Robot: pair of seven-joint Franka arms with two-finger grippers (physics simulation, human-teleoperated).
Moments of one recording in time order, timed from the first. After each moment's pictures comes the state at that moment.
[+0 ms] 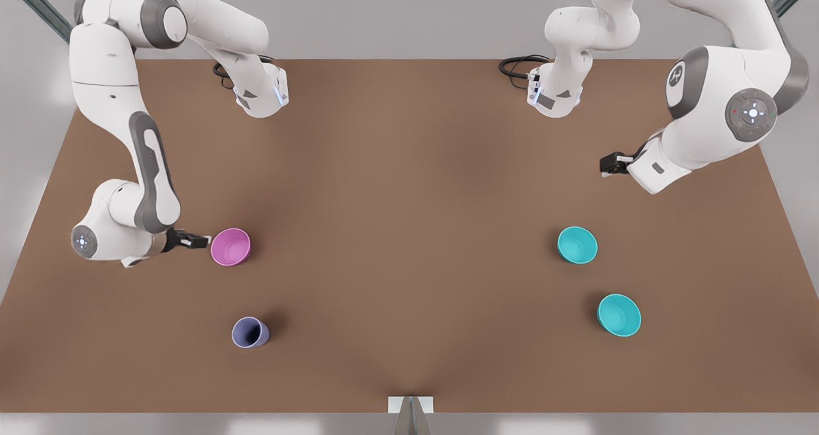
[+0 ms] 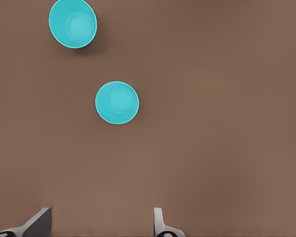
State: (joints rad) left arm -0.08 0.05 -0.02 -1.58 -0.02 1.41 -0.03; right arm -0.30 0.51 0.11 -1.82 0.08 1.97 0.03
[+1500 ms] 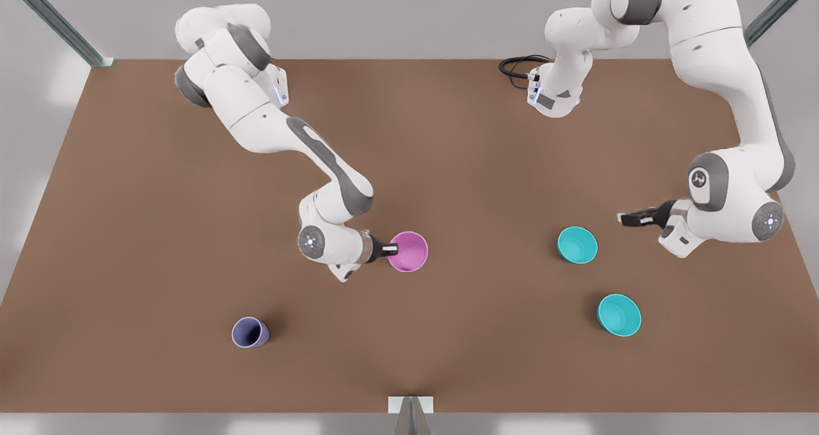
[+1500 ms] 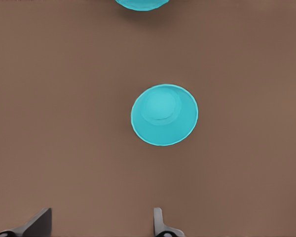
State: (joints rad) left arm 0.00 0.36 0.19 -1.70 -0.18 1.64 0.02; right arm 0.32 0.89 0.35 -1.32 0.31 2.25 0.38
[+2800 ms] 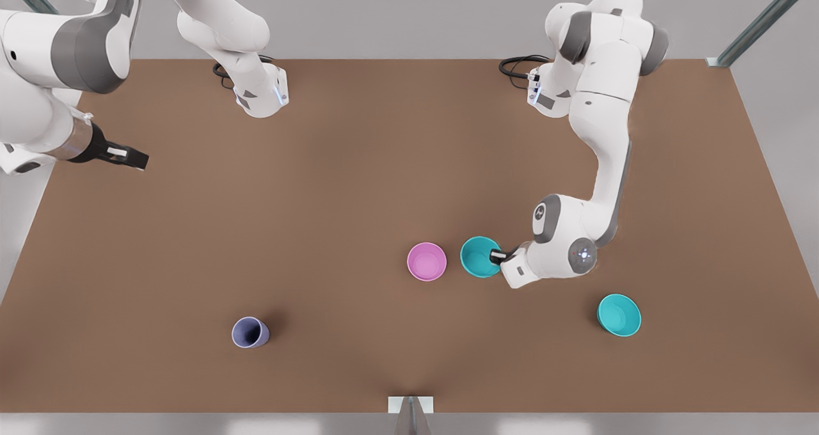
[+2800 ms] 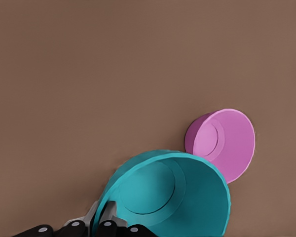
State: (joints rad) left arm -0.35 0.69 0.00 -1.46 -0.41 2.01 0.12; right arm -0.18 0.18 0.21 -1.21 -0.17 1.14 0.18
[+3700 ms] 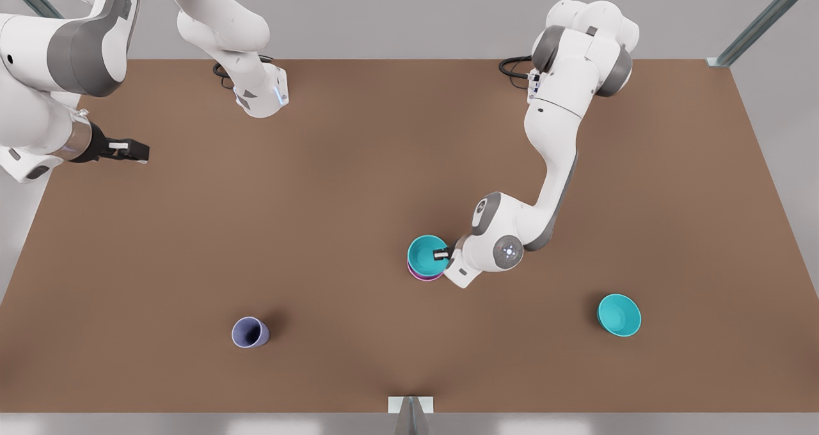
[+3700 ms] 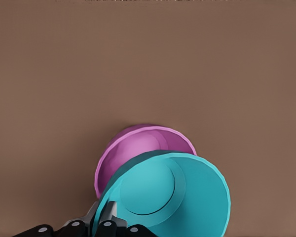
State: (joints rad) left arm -0.46 0.83 -0.05 -1.32 -0.42 2.03 -0.49; right arm -0.17 0.19 0.19 -1.21 -0.15 1.11 -0.02
